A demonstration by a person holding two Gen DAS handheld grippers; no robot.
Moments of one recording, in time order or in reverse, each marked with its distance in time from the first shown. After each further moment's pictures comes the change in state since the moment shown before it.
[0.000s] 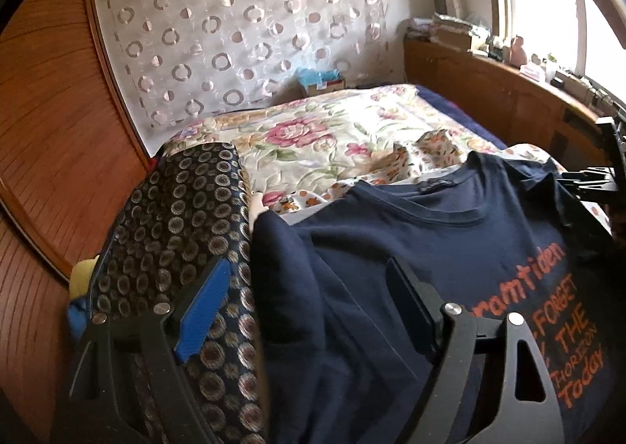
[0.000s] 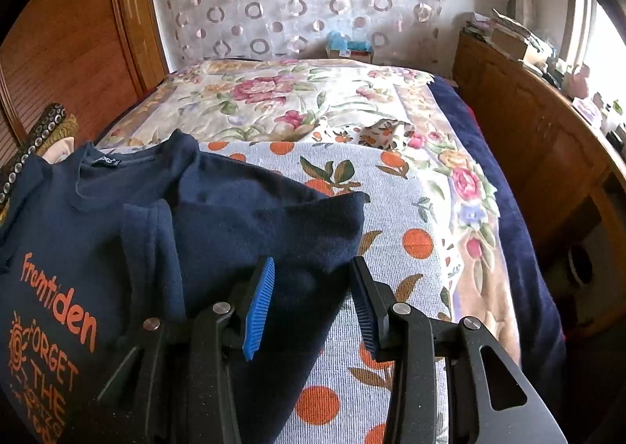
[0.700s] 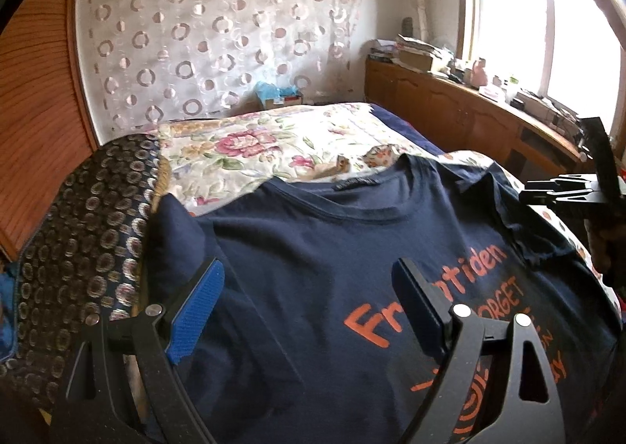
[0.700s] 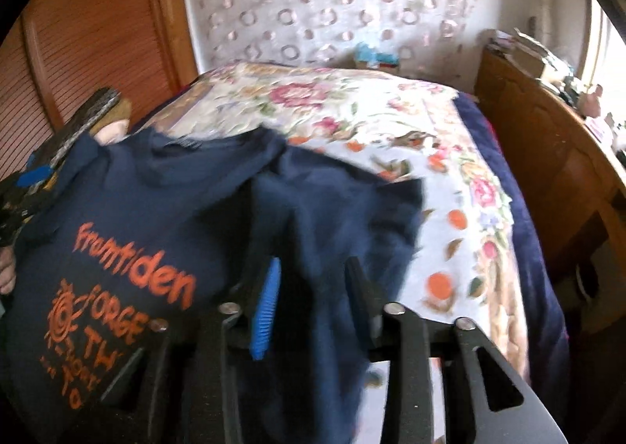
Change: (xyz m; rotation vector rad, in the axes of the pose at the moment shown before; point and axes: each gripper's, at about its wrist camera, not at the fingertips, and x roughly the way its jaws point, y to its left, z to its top) left arm -0.011 -0.050 -0.029 -0.051 -0.094 -0.169; right arm -0.044 0.017 -0.015 -0.058 -0.035 0.045
